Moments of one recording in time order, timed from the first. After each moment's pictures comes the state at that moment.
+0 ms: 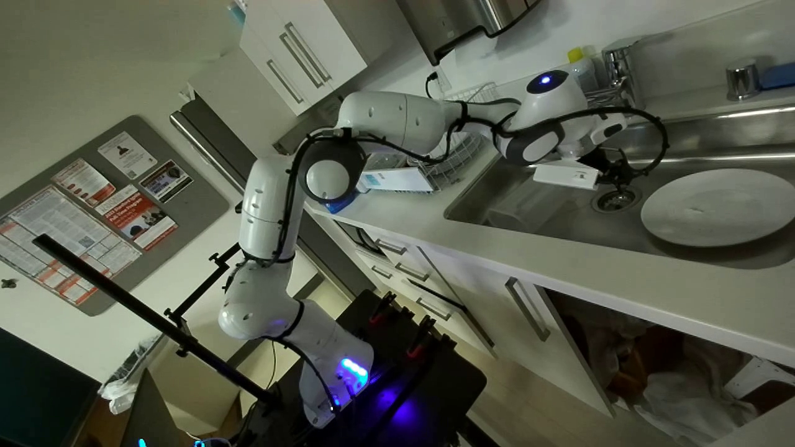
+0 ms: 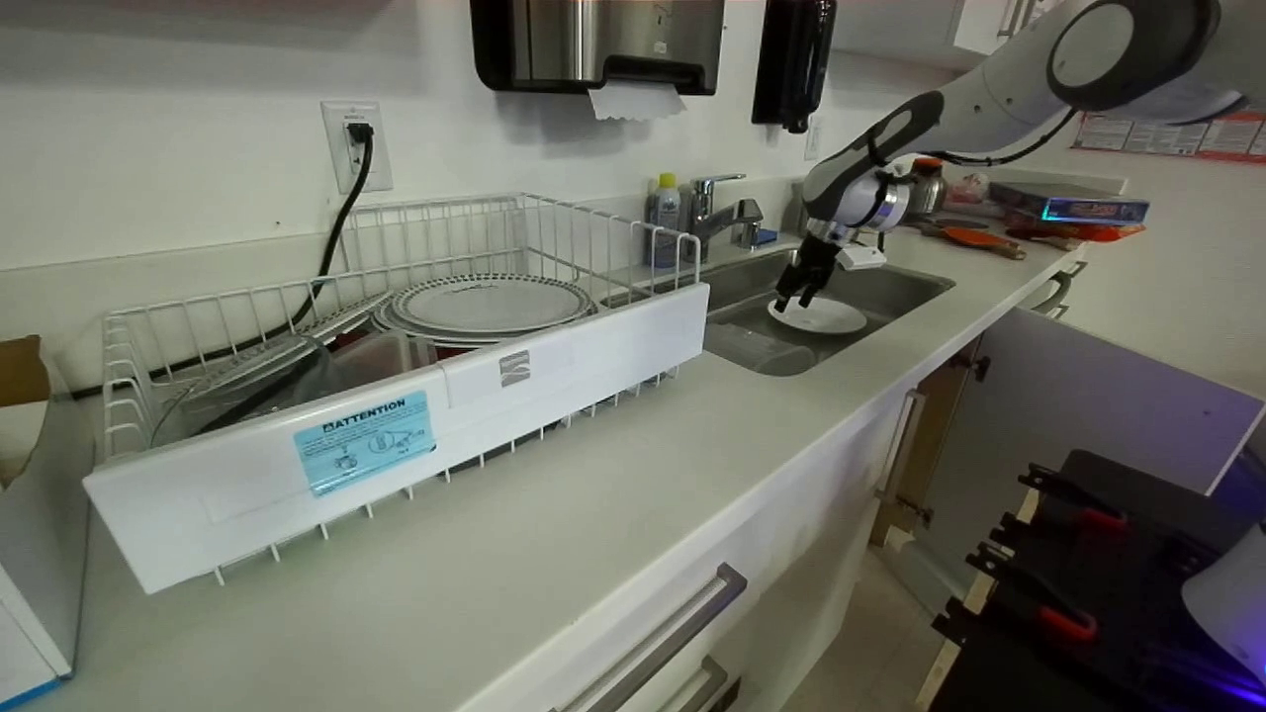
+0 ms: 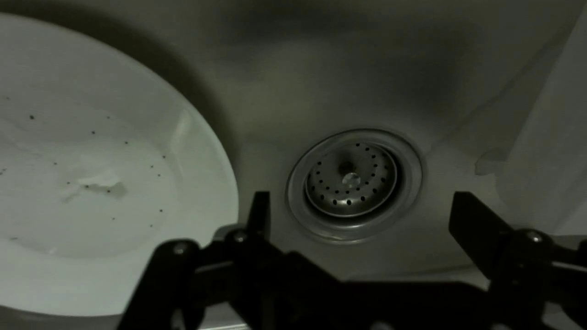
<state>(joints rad) -0.54 0.89 0.08 -1.41 0.19 2.50 -0.58</state>
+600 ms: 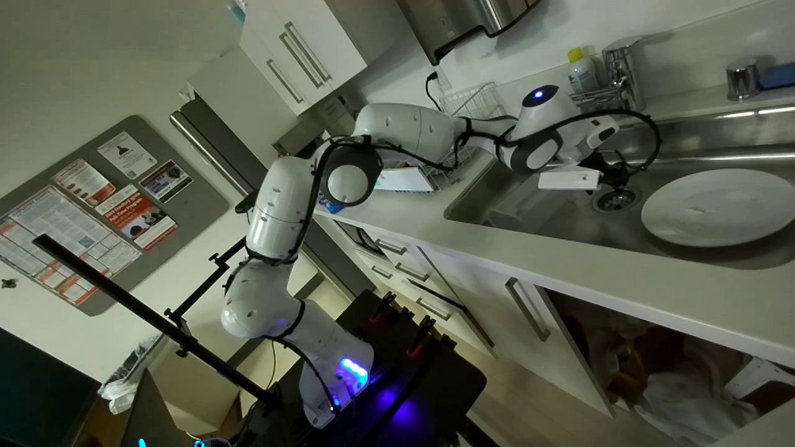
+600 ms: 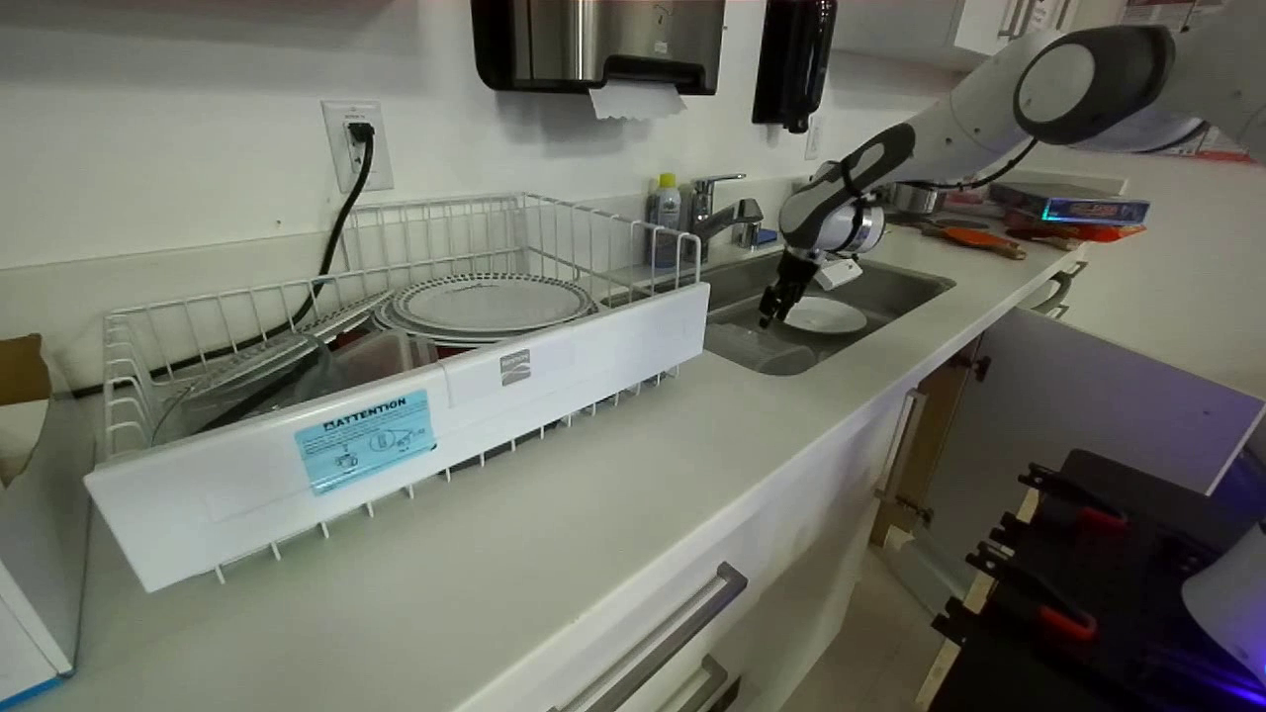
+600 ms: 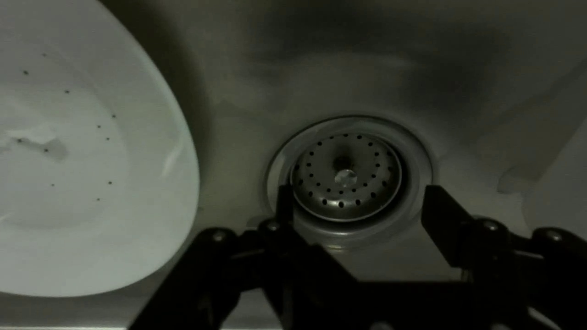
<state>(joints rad) -0.46 1.00 0.05 -1.33 0.11 2.58 -0.57</state>
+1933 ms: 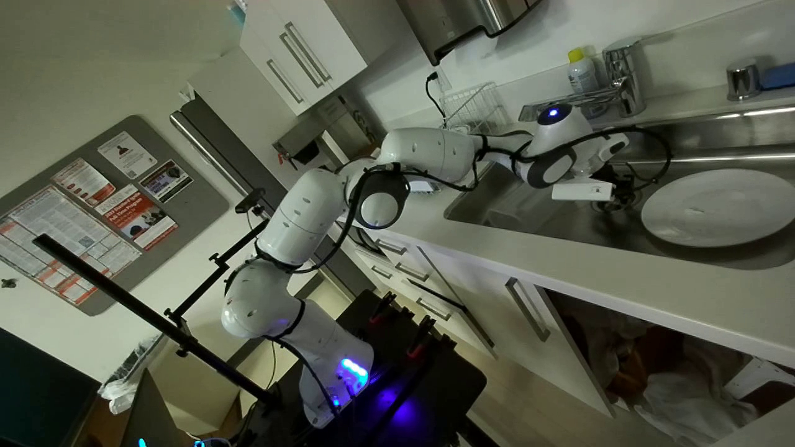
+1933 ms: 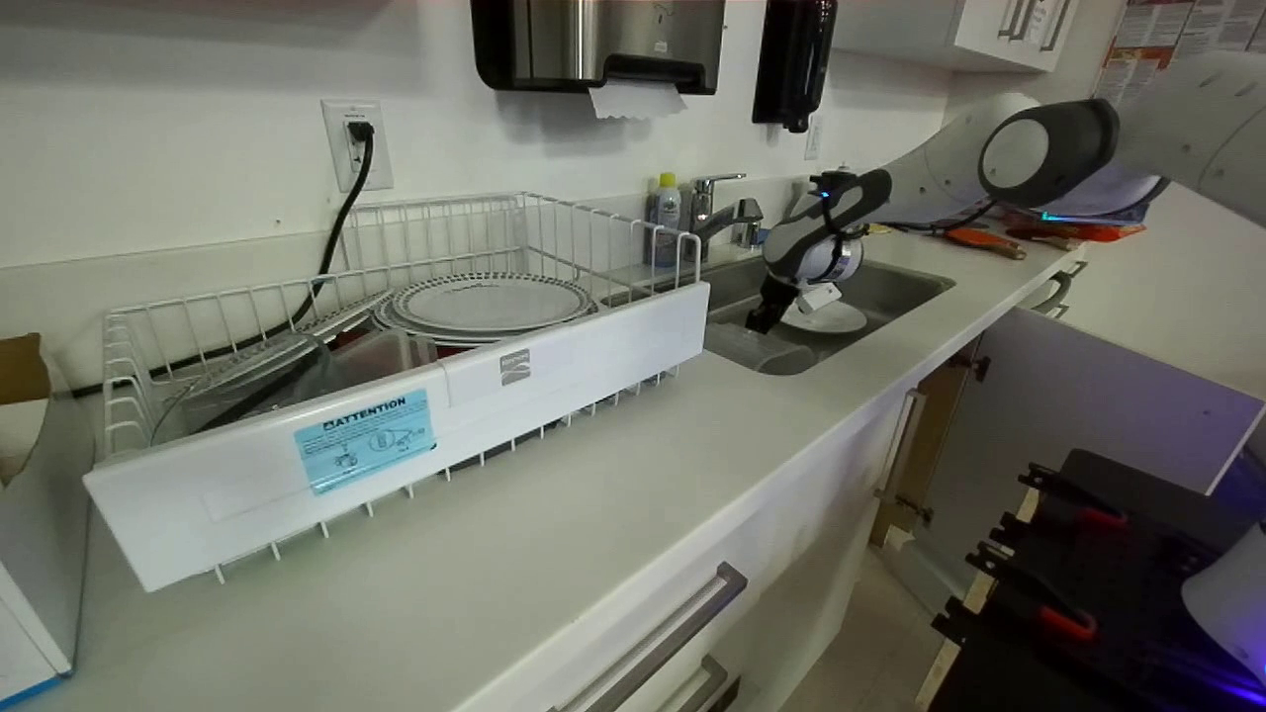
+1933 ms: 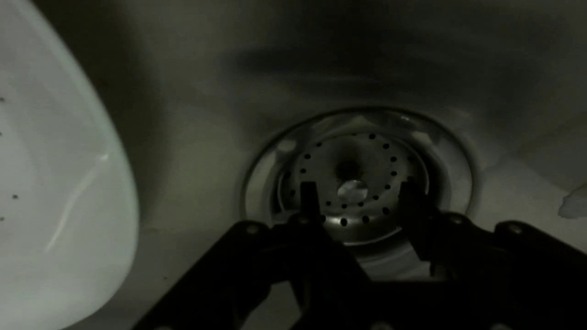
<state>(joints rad) -0.46 1.21 0.09 -1.08 0.08 2.57 -0.58</state>
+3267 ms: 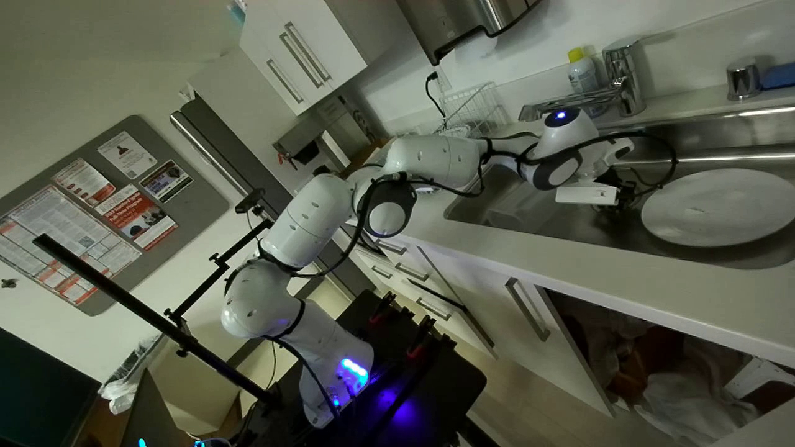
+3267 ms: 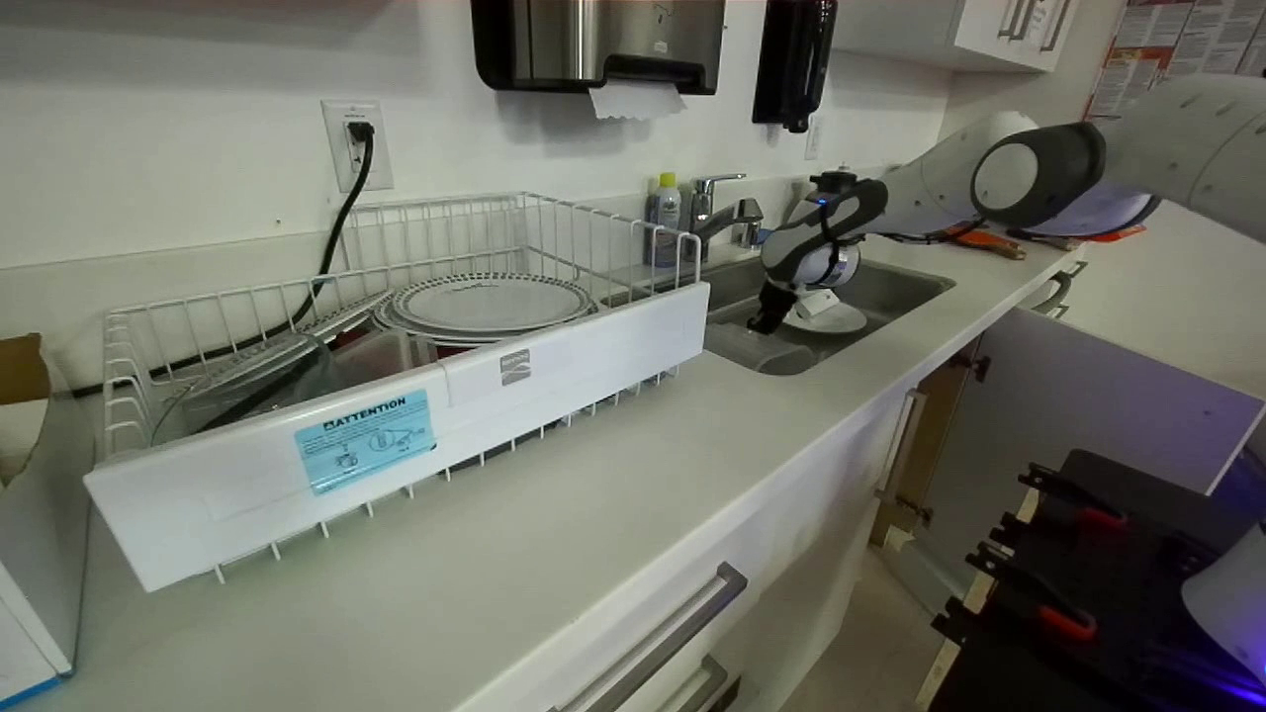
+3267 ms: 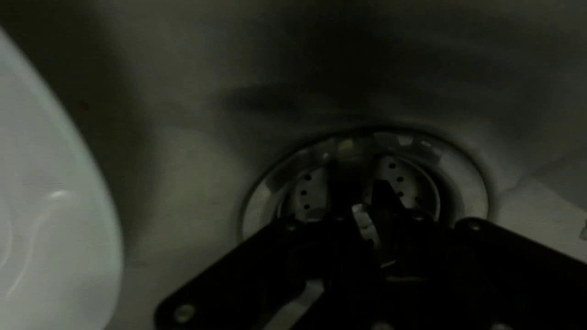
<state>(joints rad) -0.46 1.28 0.09 -0.98 0.08 2.50 -0.58</state>
